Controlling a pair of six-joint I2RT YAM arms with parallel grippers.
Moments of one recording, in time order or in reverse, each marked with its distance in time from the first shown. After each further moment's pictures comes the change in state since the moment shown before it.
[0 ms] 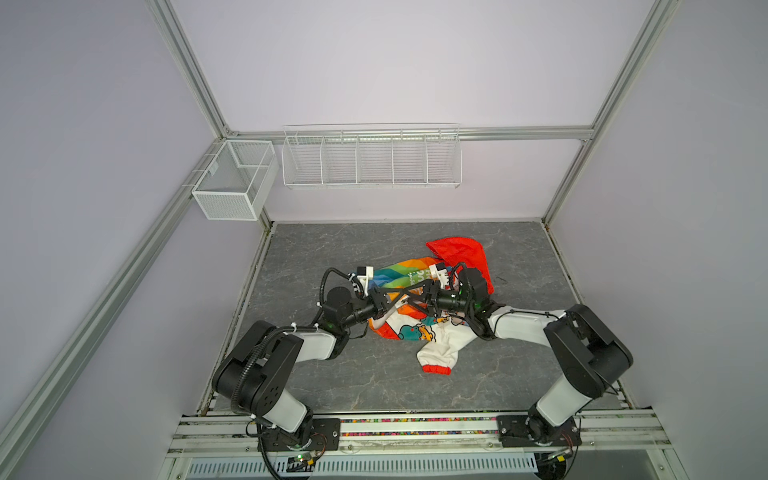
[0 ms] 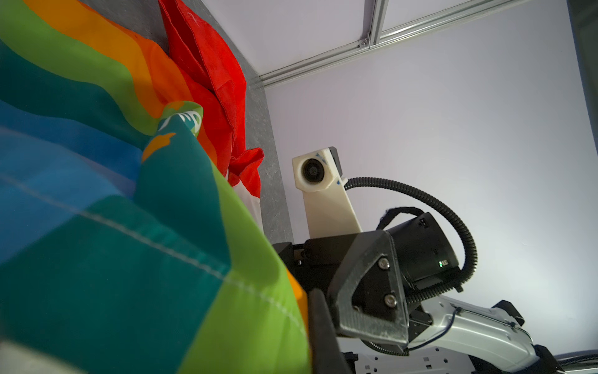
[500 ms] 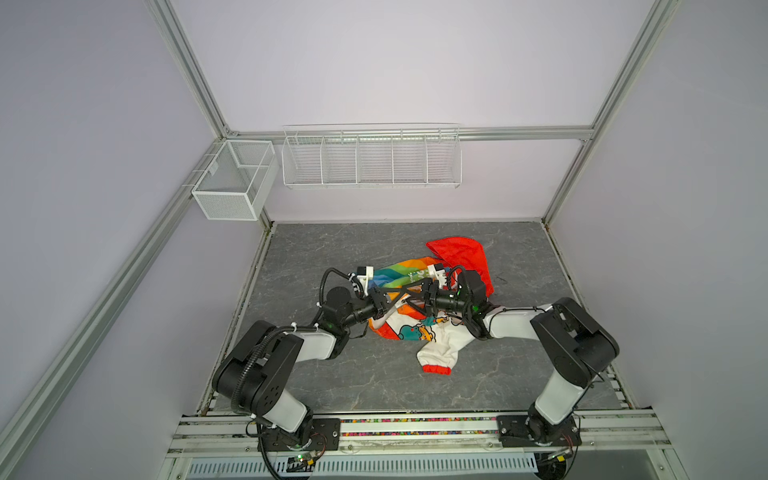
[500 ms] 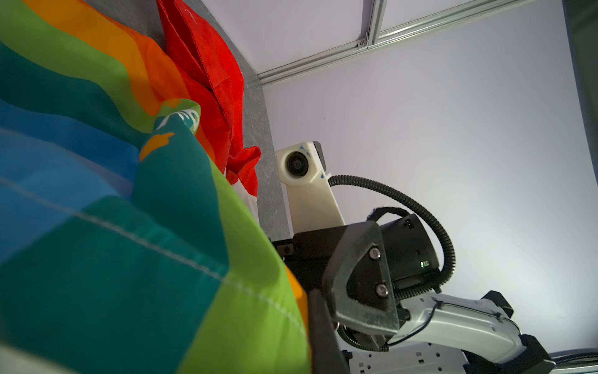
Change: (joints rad) left arm 0.001 0.000 0.001 0.006 0.009 -0.014; right arm -0.003 0.081 -0.007 0.175 -0.019 0.085
